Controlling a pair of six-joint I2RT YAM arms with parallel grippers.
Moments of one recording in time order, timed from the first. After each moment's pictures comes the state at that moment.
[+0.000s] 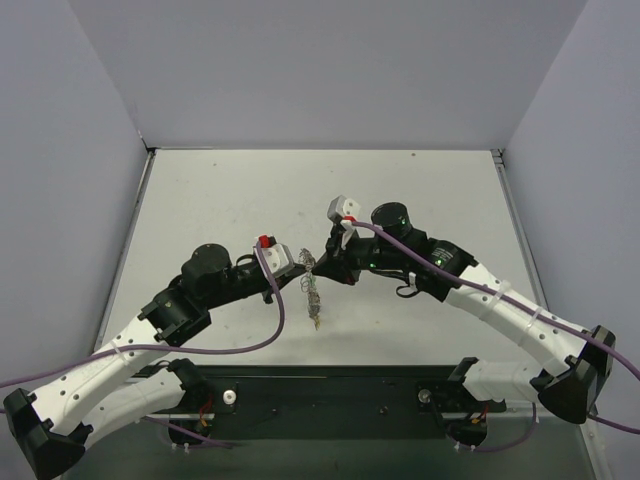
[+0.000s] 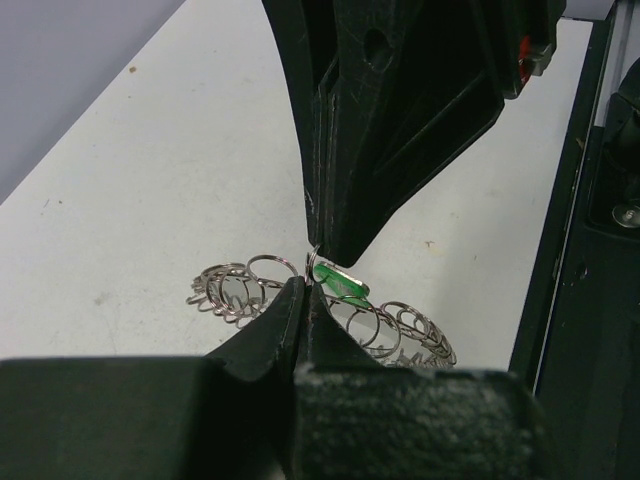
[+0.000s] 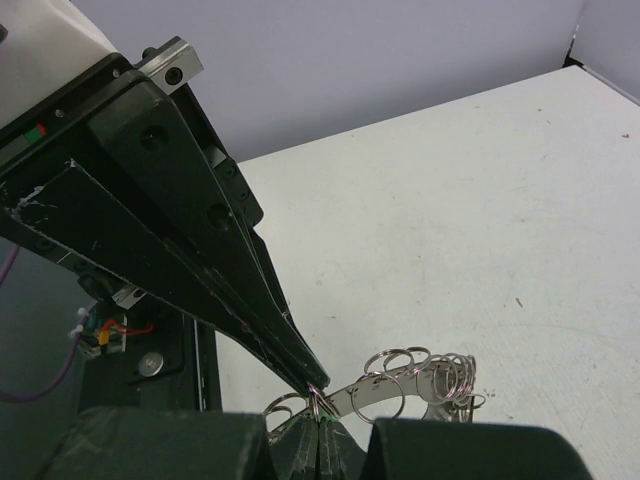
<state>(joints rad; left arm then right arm) -0.81 0.81 0.78 -0.13 0.31 0.20 0.84 1.20 1.12 -0.35 -0.44 -0.06</state>
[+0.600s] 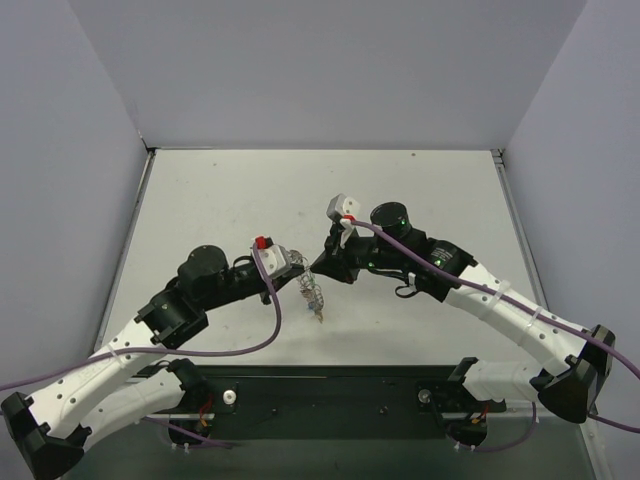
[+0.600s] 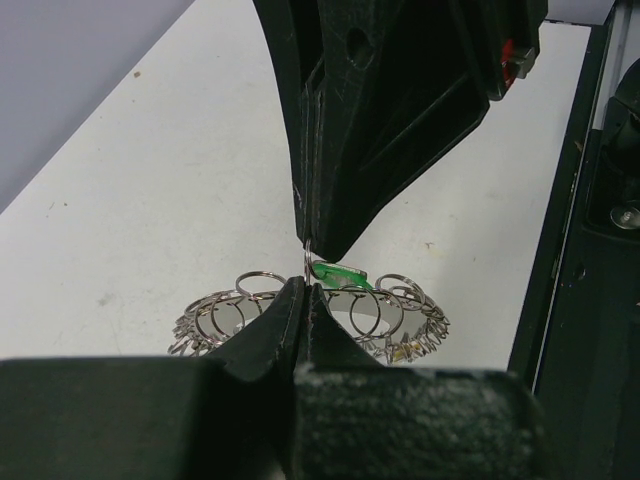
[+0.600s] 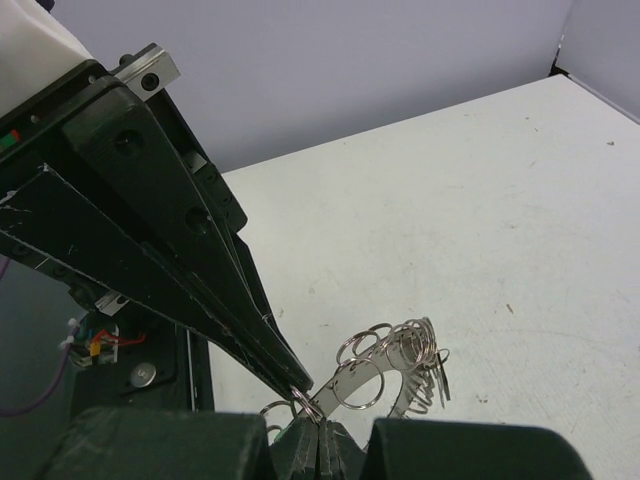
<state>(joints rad) -0.81 0.79 0.78 -0.14 0.30 0.20 0.84 1.21 1.13 -0.34 -0.42 -0.05</state>
